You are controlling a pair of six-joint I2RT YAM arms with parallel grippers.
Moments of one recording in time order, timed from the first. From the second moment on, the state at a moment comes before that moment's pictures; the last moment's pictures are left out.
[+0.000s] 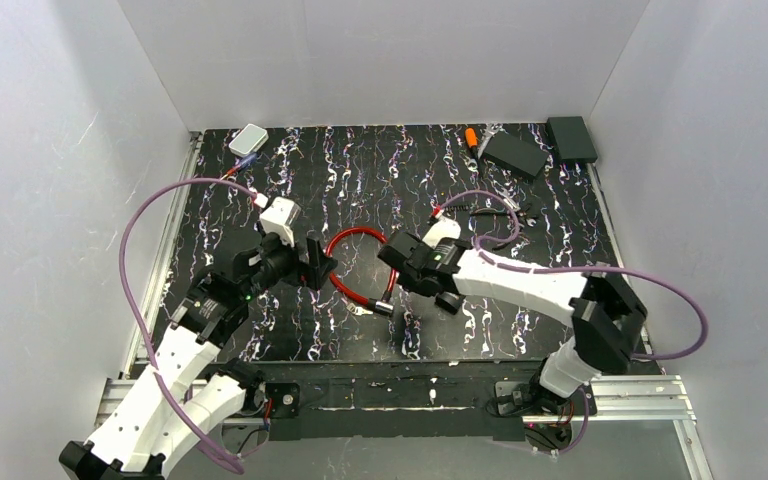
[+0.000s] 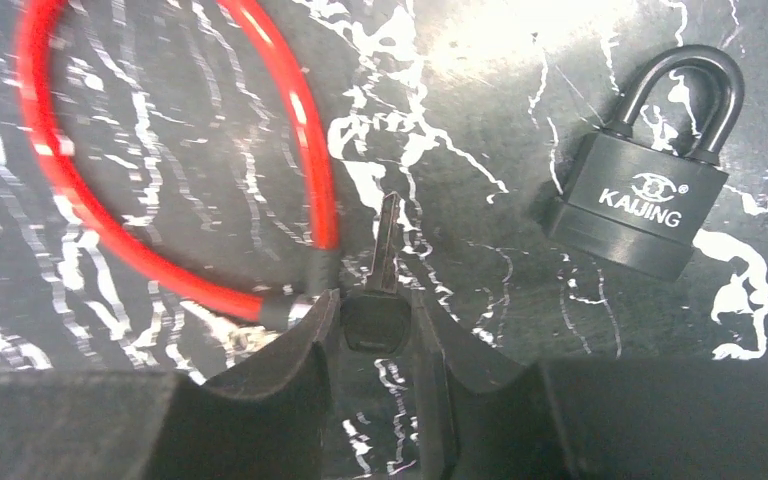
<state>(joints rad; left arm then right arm) -0.48 0.72 0.78 -0.49 0.16 -0.20 1.05 1.60 1.16 -0.77 0.49 1.31</state>
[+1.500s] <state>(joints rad) -0.71 0.86 0.59 0.20 0.24 -0.70 1.04 1.16 1.08 -0.61 0.40 1.84</state>
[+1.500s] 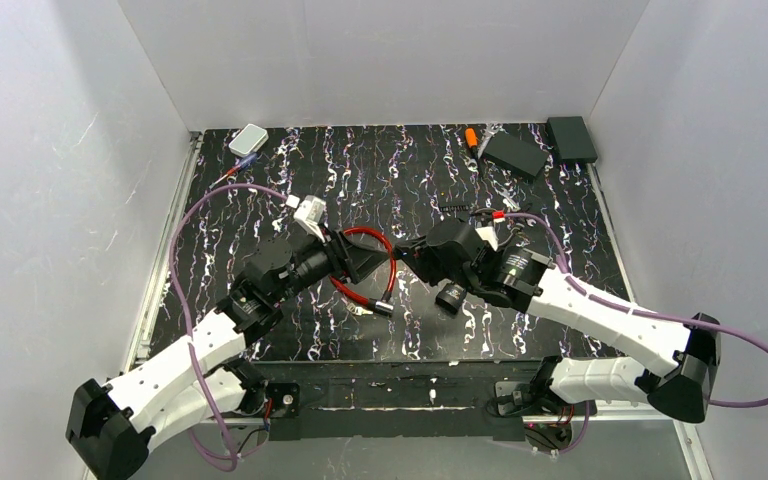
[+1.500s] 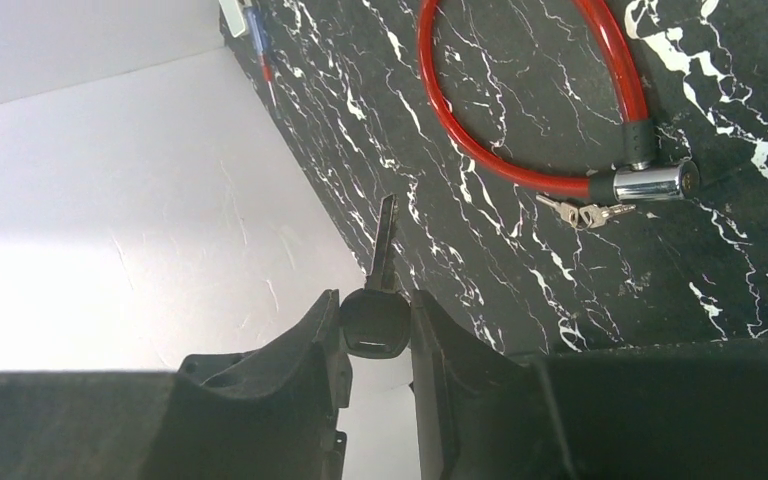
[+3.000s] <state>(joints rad) -0.75 1.04 0.63 0.31 0.17 -0.62 1.03 1.19 1.07 -0.51 0.37 1.83</state>
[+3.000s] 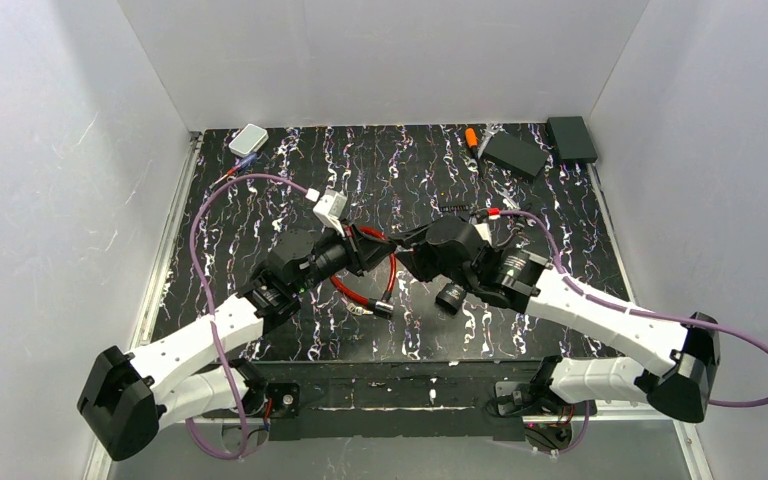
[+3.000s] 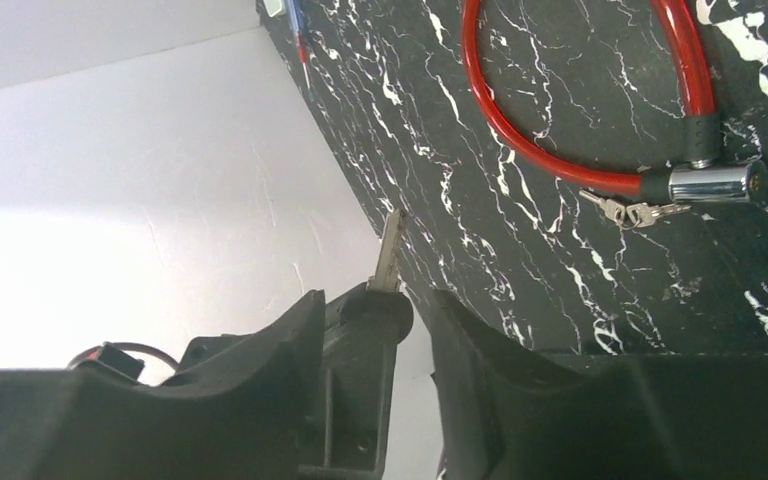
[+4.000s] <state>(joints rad) -0.66 0.88 0.85 -0.05 -0.02 -0.12 1.04 0.82 0.90 -0.66 0.72 1.28</state>
